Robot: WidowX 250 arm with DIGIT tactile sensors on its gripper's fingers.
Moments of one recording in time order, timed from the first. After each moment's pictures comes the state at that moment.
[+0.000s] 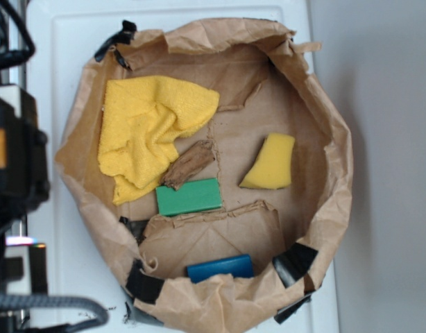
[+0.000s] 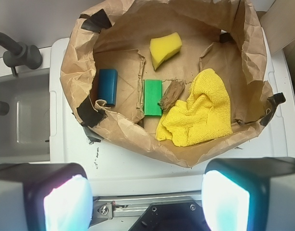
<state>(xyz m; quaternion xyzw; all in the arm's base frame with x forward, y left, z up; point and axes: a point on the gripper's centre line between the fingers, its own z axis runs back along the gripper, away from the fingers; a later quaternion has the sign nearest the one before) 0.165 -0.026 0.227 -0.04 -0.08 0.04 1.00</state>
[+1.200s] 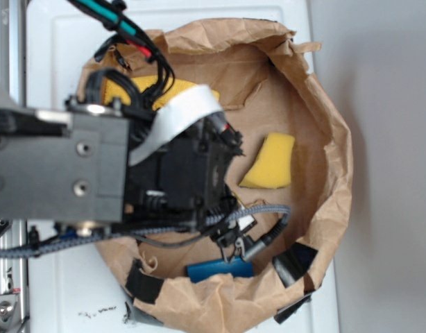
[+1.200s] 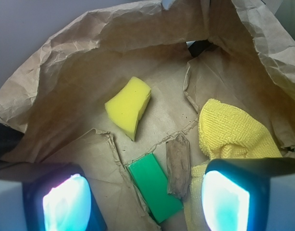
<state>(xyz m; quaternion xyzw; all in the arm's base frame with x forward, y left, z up) 0.258 -0.011 0.138 -0.02 -0.16 0.30 0.94</state>
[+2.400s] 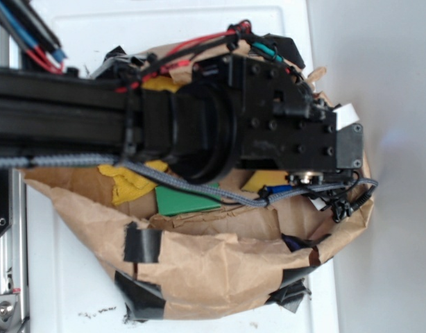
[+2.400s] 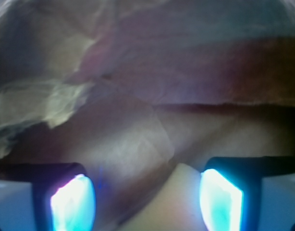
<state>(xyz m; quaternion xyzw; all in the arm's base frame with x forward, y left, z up) 0.357 0.011 0.050 -0.01 -0.15 0.29 0.95</state>
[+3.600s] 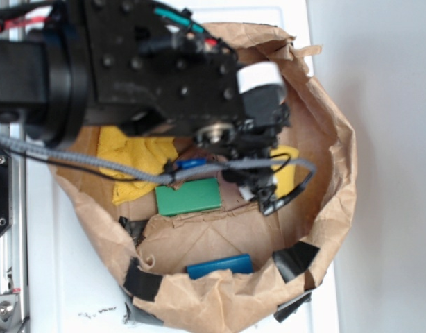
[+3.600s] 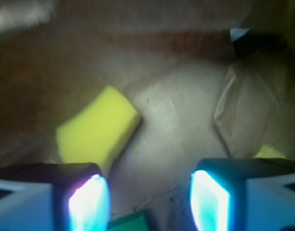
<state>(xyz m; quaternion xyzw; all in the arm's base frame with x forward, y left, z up) 0.297 0.015 0.071 -0.04 -0.13 0.22 0.97</state>
